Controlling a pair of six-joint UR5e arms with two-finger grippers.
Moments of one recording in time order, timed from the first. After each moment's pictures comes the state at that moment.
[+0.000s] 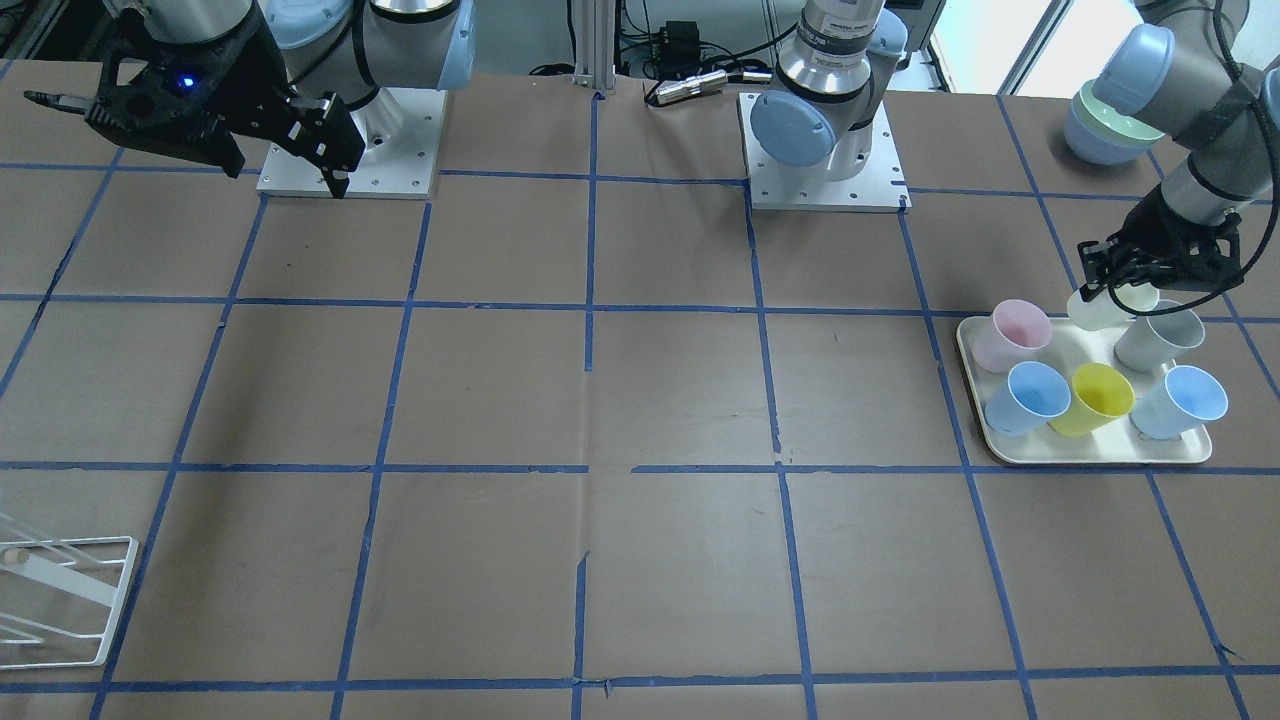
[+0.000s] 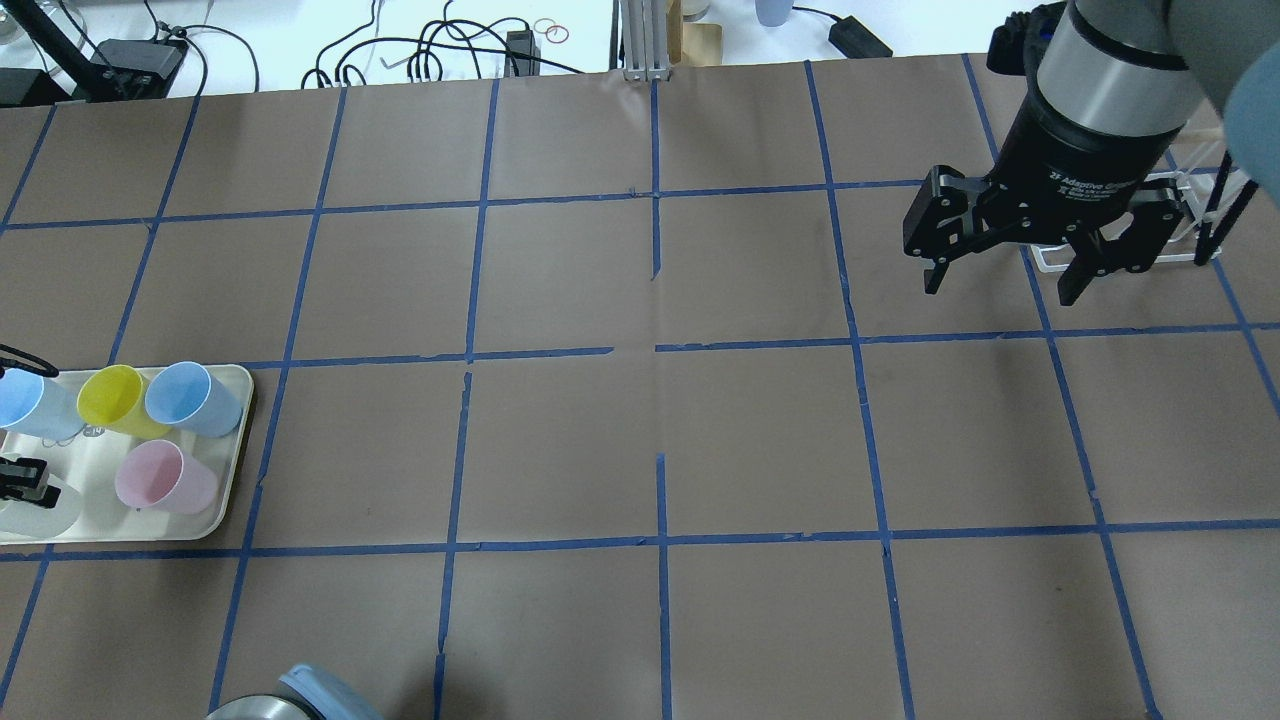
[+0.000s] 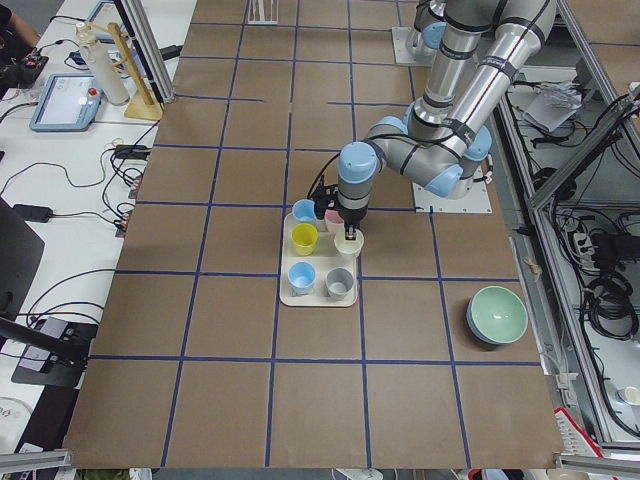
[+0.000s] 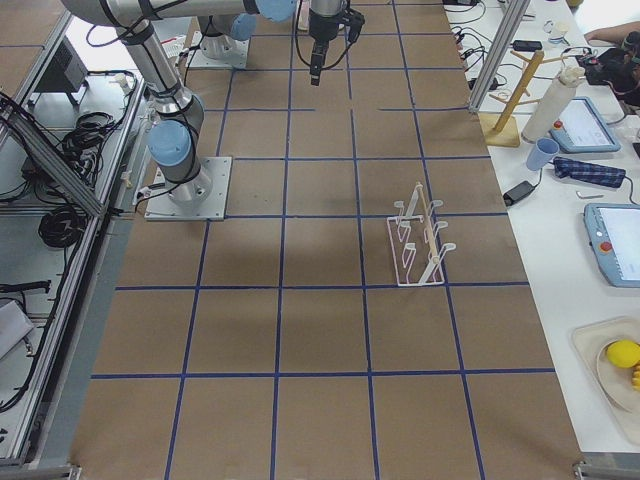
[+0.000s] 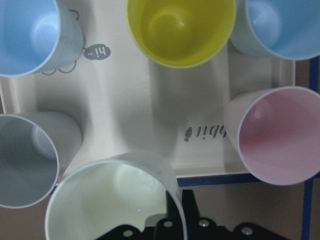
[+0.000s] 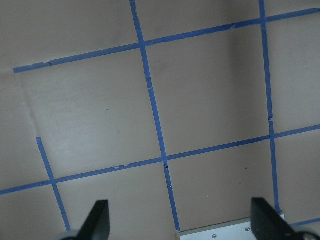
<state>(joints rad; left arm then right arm) -0.65 -1.59 -2.15 -0.99 1.60 0.95 1.56 -1.67 1.60 -1.42 -1.60 0.17</state>
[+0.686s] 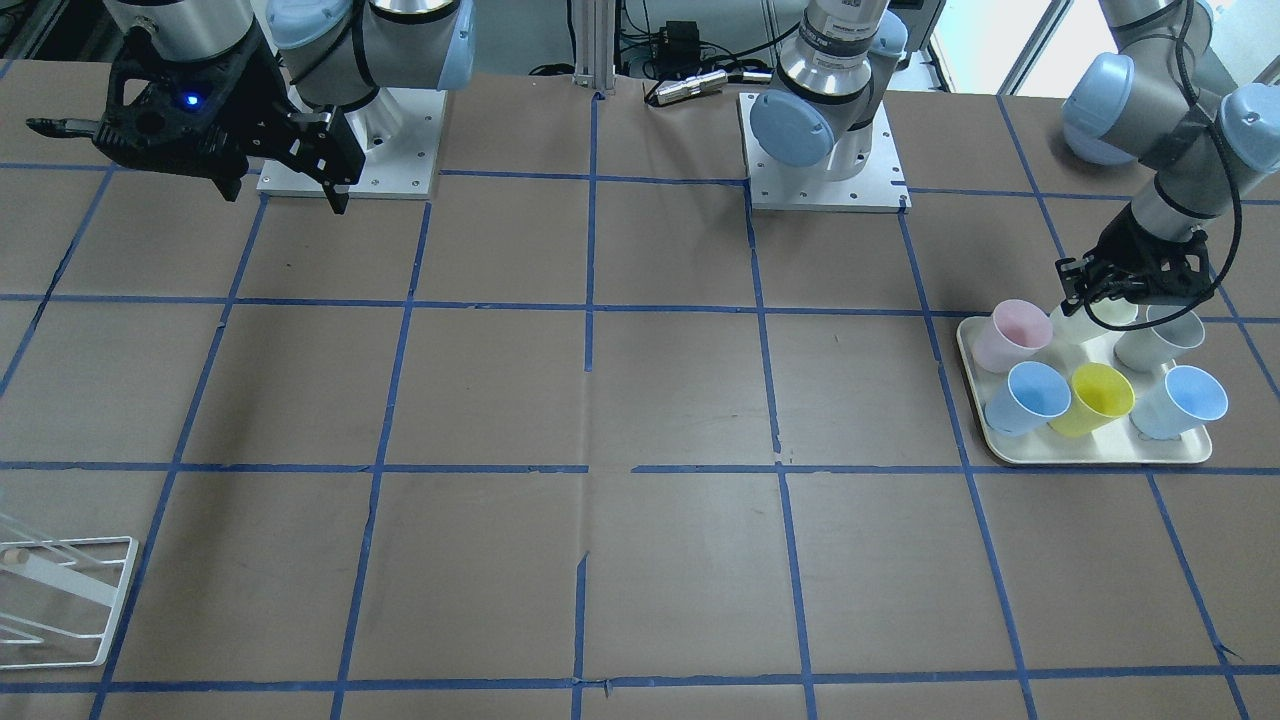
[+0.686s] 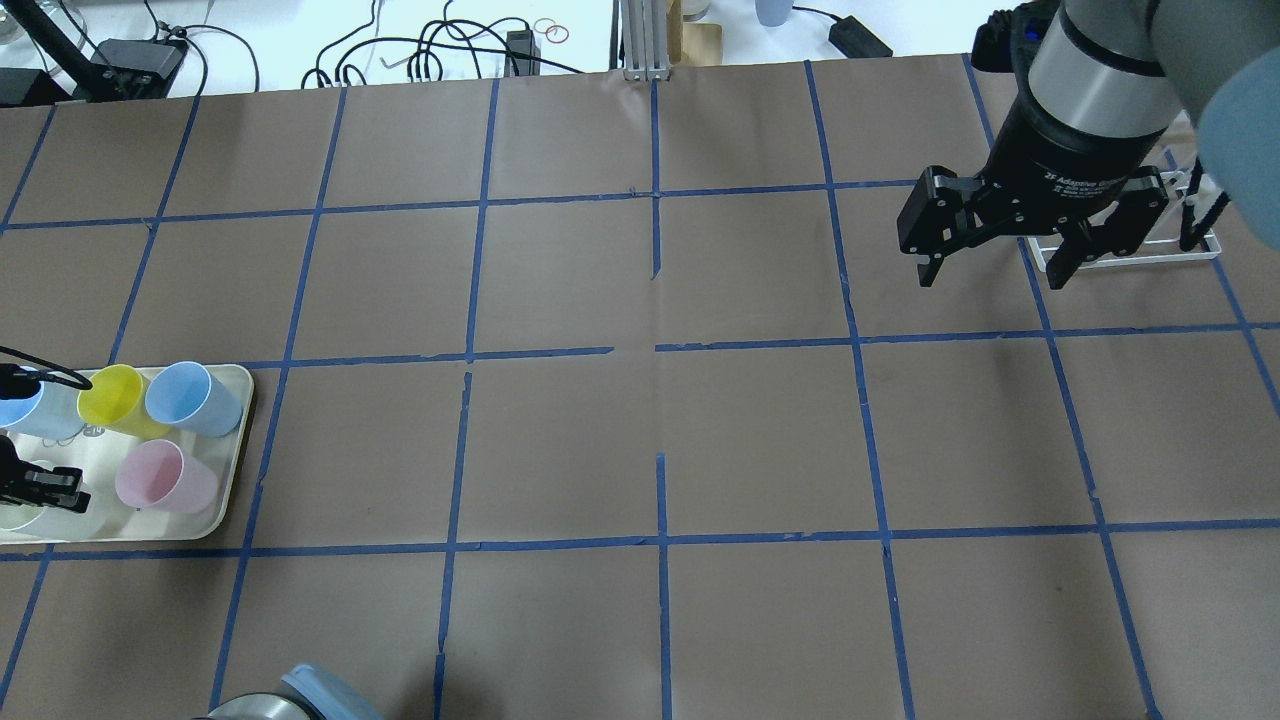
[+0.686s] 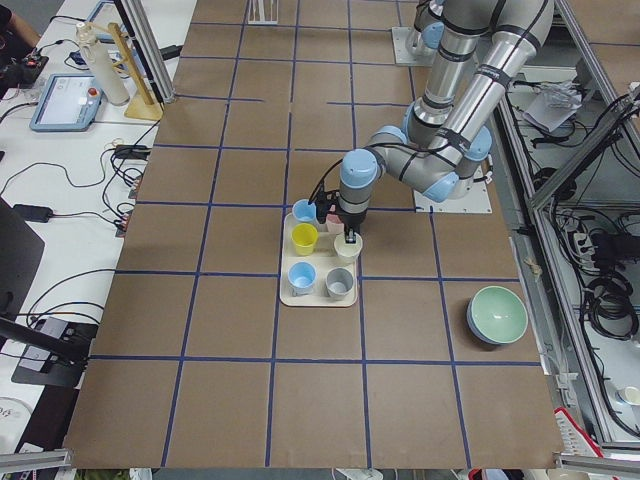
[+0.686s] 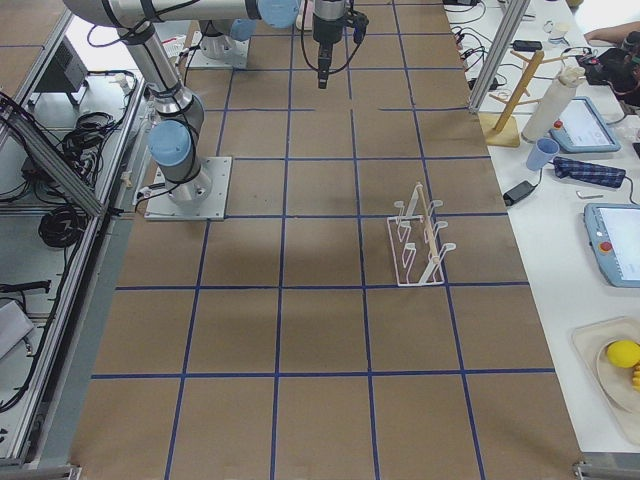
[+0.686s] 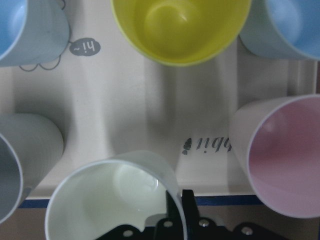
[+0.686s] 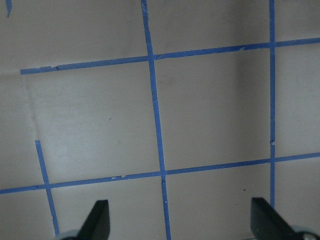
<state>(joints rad) -0.66 -1.61 -2.21 -0.88 1.59 0.94 1.55 -1.67 1.63 -1.48 -1.60 0.06</state>
